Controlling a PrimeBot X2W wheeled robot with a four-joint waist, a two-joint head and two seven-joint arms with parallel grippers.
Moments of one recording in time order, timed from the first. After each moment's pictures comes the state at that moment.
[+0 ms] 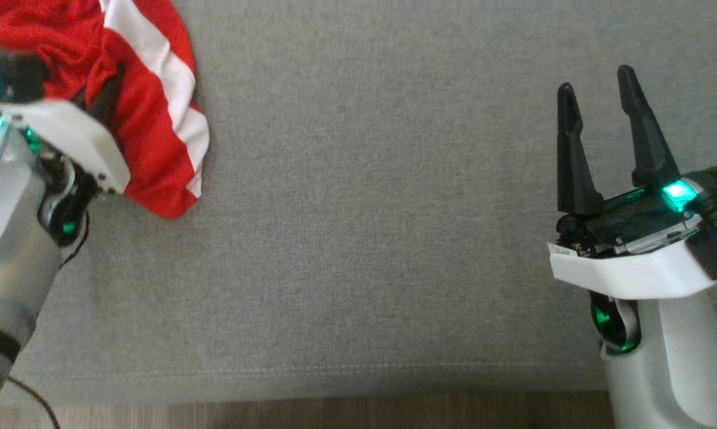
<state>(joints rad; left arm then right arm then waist) -0.92 0.48 -0.83 0.83 -0.87 -0.13 -0.15 -0.28 -0.11 0.23 -0.01 0.13 0.13 -0.25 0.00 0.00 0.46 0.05</state>
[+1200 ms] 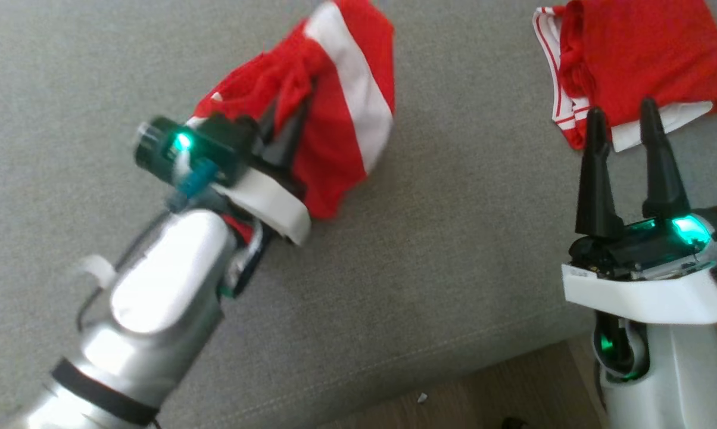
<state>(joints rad) -0.70 0.27 -0.75 0.31 -0.44 0.10 -0.25 -0.19 -0.06 0.19 -0.06 0.23 0.13 -0.25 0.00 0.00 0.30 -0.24</state>
